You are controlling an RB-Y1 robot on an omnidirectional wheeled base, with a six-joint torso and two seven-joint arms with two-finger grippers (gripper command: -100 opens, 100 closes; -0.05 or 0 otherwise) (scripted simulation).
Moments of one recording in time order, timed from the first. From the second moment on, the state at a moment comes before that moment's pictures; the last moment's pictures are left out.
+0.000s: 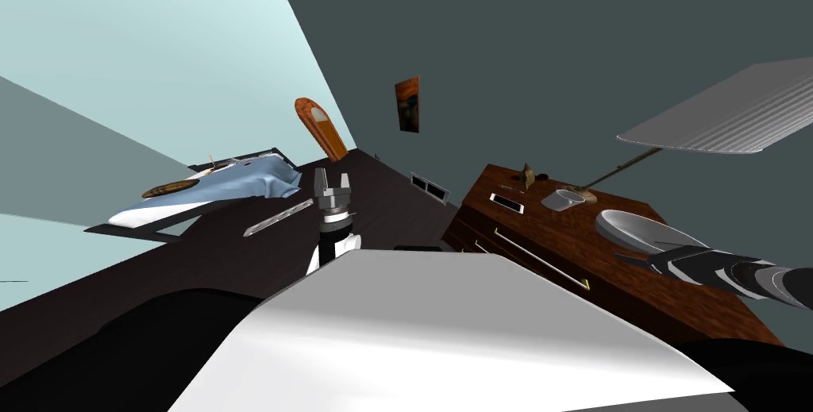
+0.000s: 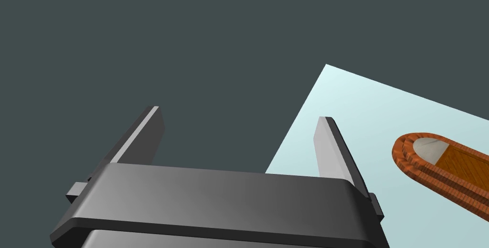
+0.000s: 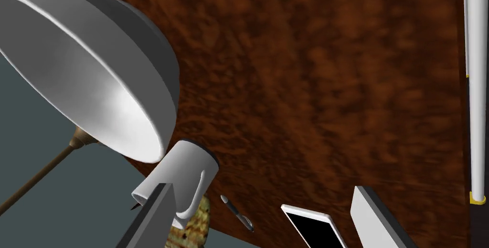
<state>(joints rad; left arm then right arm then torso) 0.53 0.04 0.06 -2.32 -0.06 -0.56 0.13 1.04 -1.53 -0.26 -1.13 0.51 -0.56 0.21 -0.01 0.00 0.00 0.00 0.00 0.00</state>
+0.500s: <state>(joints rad) 0.53 0.04 0.06 -2.32 -0.06 -0.56 0.13 1.04 -1.63 -0.19 -1.03 0.56 -0.59 0.20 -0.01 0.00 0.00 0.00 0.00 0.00</state>
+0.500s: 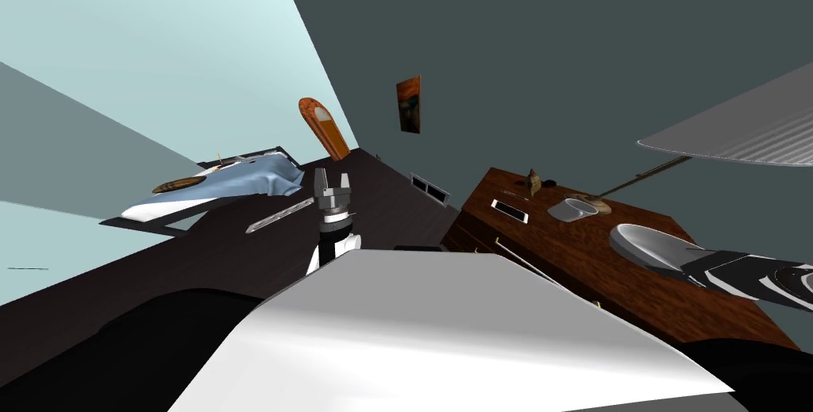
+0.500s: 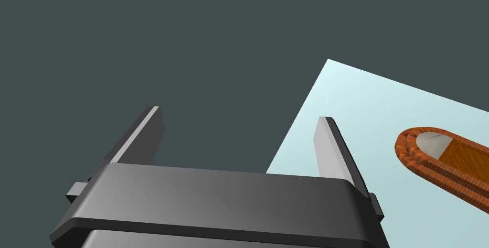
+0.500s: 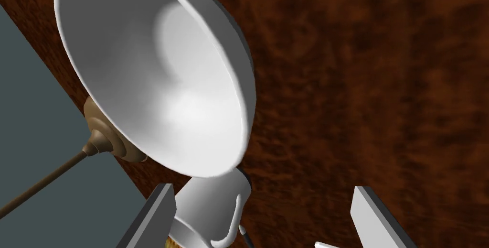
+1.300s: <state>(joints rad) 0.53 0.04 0.06 -2.32 -0.06 -0.56 0.13 1.08 -1.67 -0.13 -1.04 0.59 -0.59 0.18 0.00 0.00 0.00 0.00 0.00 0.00</state>
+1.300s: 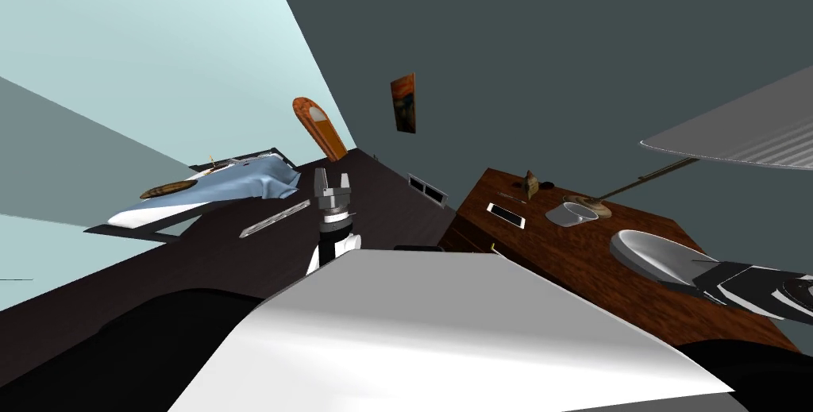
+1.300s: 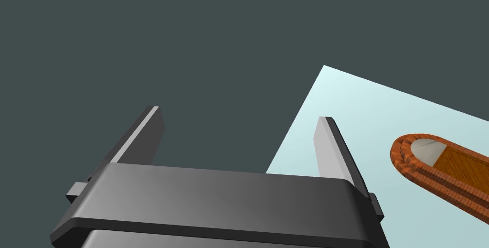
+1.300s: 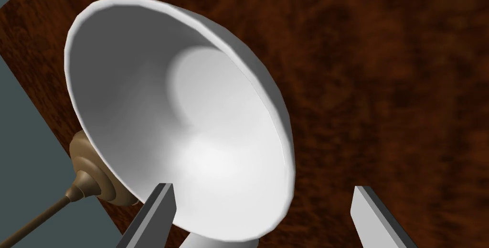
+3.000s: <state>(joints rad) 0.53 0.04 0.06 -2.32 -0.06 -0.56 0.13 1.18 -1.69 -0.20 -1.23 0.63 -0.46 0.17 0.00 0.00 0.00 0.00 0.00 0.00</state>
